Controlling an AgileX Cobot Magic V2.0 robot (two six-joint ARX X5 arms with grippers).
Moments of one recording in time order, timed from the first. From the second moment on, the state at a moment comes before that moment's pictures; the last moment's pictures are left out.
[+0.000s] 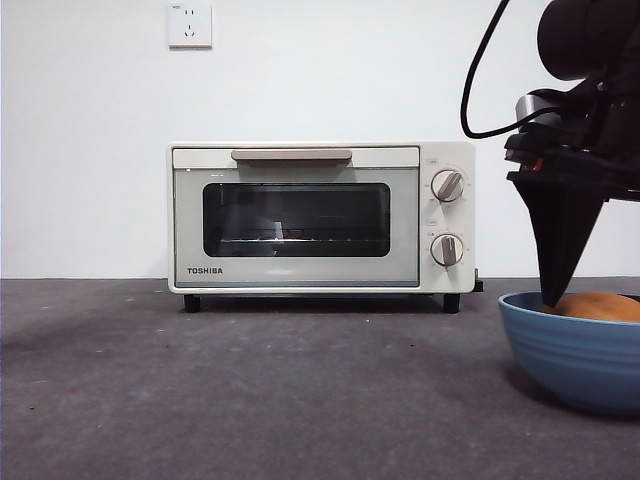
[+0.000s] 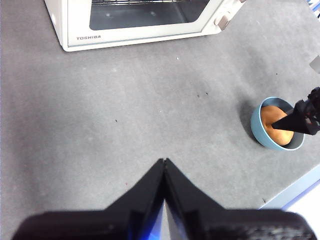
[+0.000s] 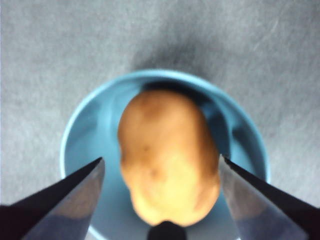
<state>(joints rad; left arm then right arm) -0.06 0.99 1.22 -1.06 0.47 0.02 0.36 1.42 0.93 -0.86 -0.15 0.20</state>
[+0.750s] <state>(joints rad) -0.08 1.11 1.22 -0.85 0.48 0.00 0.36 0.95 0.96 -0.91 -0.19 0.26</state>
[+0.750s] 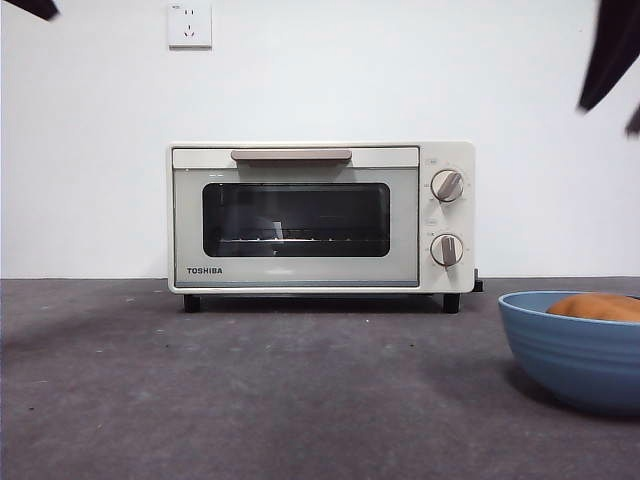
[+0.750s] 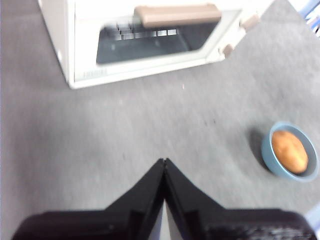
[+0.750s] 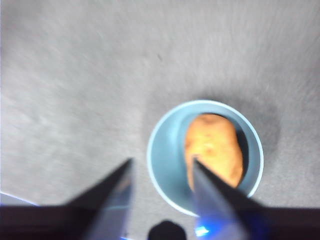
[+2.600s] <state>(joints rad) -0.34 1.94 1.87 -0.71 0.27 -0.02 0.36 0.54 0.96 -0.95 -0.19 0.34</state>
